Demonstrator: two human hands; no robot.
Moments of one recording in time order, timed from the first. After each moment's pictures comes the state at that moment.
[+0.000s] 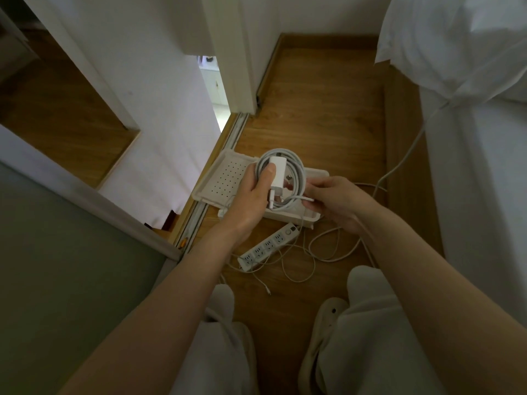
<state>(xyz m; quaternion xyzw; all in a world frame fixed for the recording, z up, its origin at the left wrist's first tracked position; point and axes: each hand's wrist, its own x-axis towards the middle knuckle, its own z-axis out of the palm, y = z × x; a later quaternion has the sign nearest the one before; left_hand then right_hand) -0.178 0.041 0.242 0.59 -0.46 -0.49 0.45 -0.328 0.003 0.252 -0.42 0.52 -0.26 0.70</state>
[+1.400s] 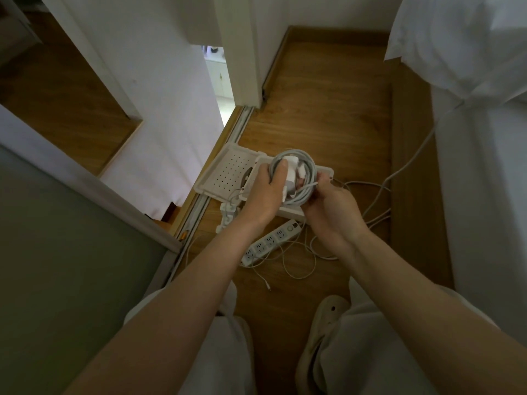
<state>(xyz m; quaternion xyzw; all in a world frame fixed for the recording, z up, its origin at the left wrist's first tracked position) -0.188 0.032 0.233 0.66 -0.45 -0.44 0.42 -0.299 0.037 0.248 -0.18 0.40 -0.46 0.77</state>
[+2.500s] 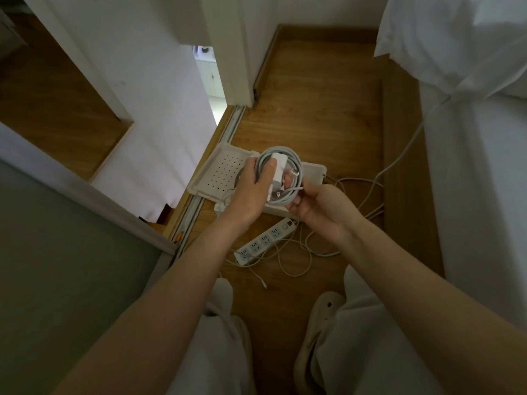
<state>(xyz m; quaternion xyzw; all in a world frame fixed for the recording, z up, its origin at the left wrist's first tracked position) -0.180 0.033 0.234 0.63 -0.49 -0.42 0.44 -0.306 0.029 0.254 -0.14 0.35 -0.39 0.84</state>
